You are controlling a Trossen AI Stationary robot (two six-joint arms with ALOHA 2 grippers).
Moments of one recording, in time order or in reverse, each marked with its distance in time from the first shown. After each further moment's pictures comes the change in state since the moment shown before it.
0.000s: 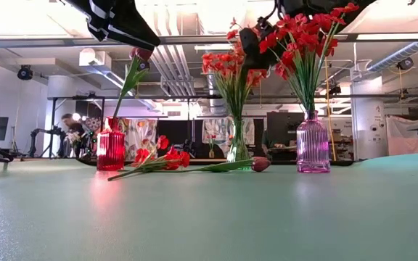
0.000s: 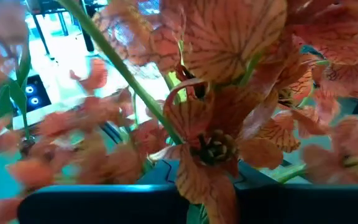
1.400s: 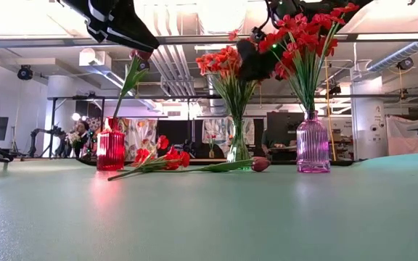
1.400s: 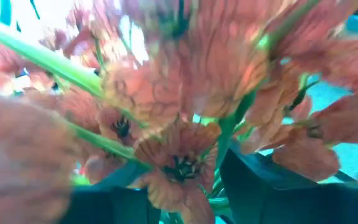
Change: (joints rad) left arm 0.000 0.000 -0.010 -0.001 0.000 -0.003; right arm 0.008 0.033 0.028 -0.116 0.007 -0.001
